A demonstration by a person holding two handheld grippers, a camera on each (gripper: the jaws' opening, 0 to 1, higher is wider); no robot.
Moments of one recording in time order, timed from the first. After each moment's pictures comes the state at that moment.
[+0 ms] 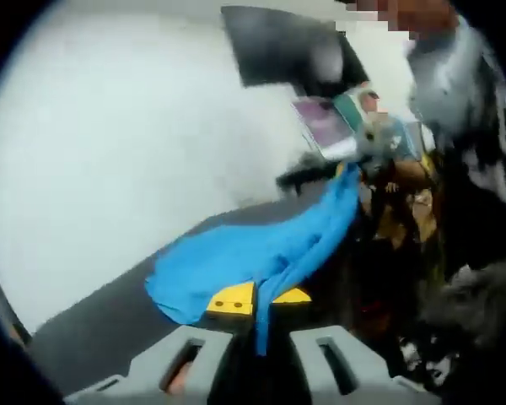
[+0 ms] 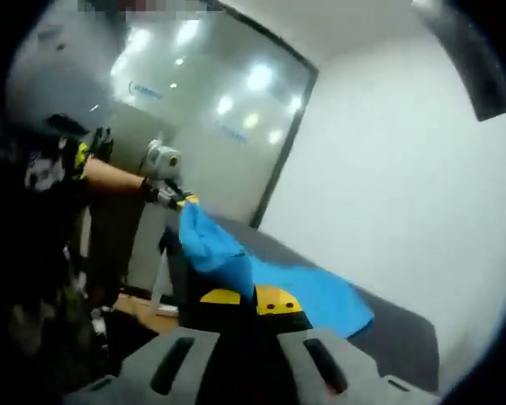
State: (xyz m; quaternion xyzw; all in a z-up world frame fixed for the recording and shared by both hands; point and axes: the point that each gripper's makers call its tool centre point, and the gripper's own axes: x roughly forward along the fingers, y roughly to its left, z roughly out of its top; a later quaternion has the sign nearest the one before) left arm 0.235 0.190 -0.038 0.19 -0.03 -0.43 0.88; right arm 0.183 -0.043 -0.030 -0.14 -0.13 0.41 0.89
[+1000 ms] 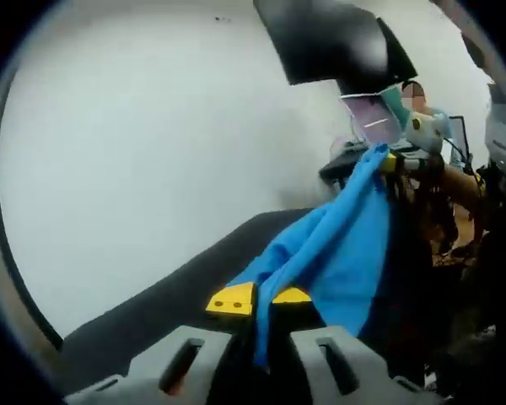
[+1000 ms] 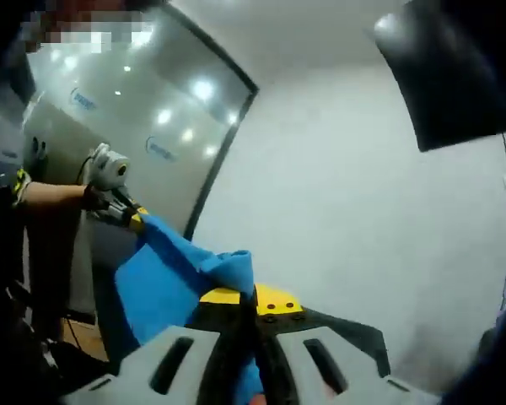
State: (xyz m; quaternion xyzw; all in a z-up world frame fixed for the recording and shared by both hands) left arm 0.320 0.168 -0.002 0.20 0.04 -0.36 0.91; right arm 0.262 -0.094 0.020 -0.08 -0.13 0.26 0.95
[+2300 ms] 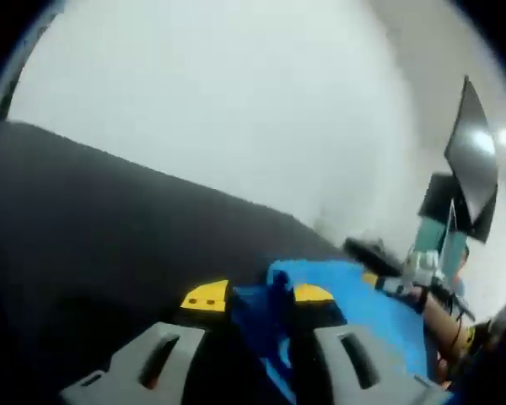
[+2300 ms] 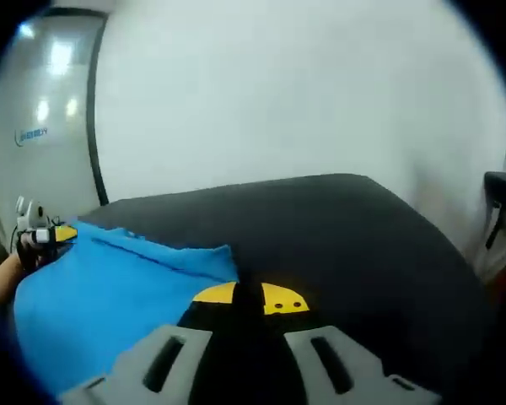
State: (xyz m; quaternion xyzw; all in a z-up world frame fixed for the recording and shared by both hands) left arm 0.494 0.198 -0.121 -0.23 0.14 -0.31 0.91; right arm 0.465 -0.151 -0.148 0.10 0.14 0.11 0.98
